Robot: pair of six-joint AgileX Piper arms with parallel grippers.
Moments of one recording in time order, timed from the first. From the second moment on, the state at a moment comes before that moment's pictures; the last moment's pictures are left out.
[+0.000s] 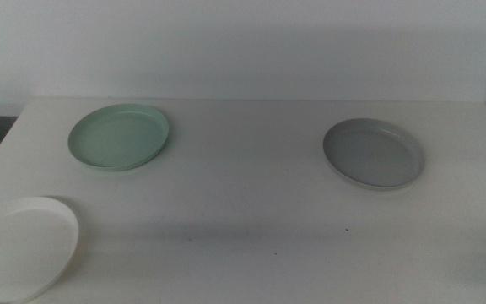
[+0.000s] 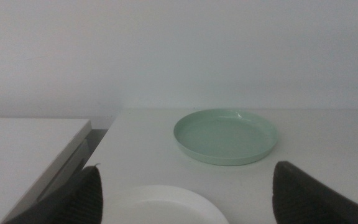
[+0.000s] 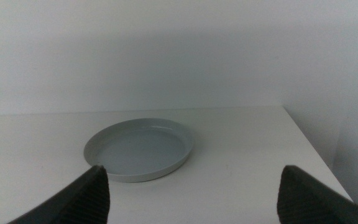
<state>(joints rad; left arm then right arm) 0.05 0.00 0.00 0.01 0.15 -0.03 0.01 0.00 0.00 -0.02 0.16 0.05</state>
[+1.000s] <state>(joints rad) 0.14 1.08 -1.18 -0.01 1.17 0.08 0.01 0.00 0.00 -0.02 0.16 0.05</state>
